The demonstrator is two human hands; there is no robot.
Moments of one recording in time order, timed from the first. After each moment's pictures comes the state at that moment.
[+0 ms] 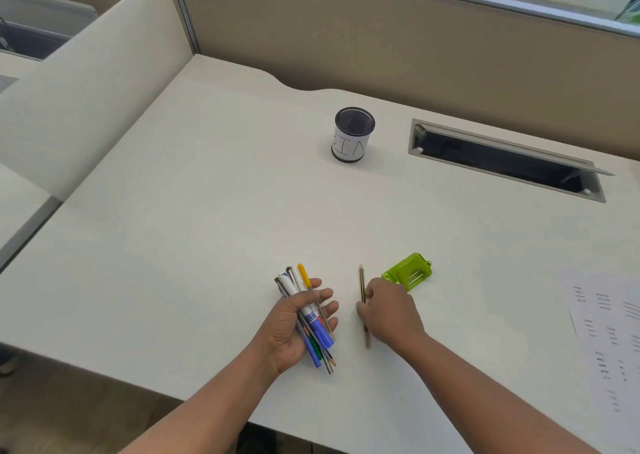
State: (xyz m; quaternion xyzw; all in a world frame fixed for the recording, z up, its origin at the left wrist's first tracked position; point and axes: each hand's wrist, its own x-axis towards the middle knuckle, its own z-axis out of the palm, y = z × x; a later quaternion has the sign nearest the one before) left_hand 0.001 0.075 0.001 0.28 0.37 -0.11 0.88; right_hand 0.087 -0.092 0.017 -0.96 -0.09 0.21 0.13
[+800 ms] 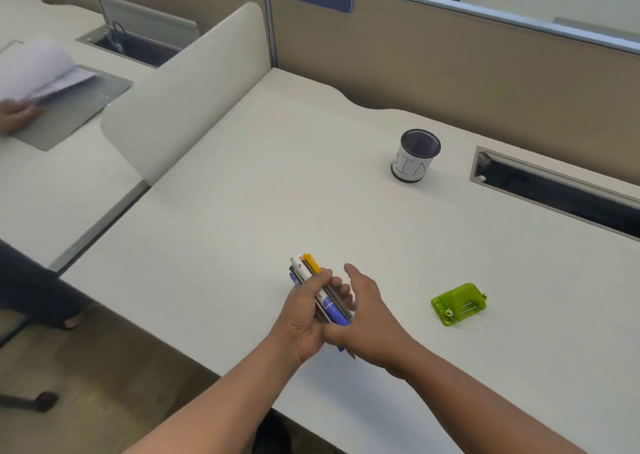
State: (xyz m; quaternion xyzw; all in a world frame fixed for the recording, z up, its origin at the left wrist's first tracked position) left_hand -0.008 0.116 0.037 0.23 0.40 0.00 0.89; right_hand 0.041 -0.007 0.075 -0.80 -0.17 0.40 0.41
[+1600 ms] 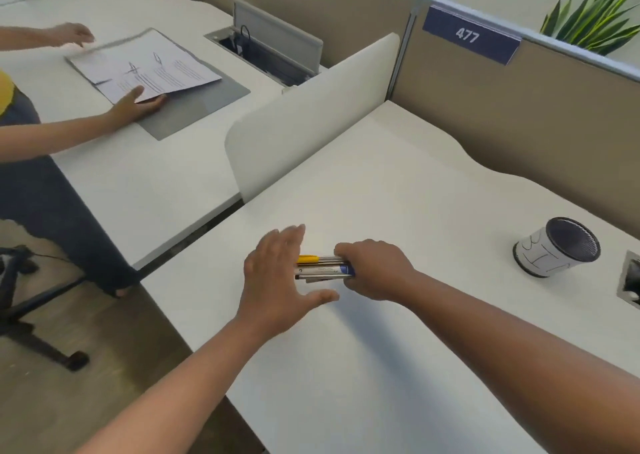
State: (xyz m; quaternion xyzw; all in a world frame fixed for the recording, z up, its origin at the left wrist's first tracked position) left_hand -0.035 0.351 0.034 0.90 0.34 0.16 0.24; right_hand 0.152 0.256 0.057 -0.80 -0.58 0.18 0.00
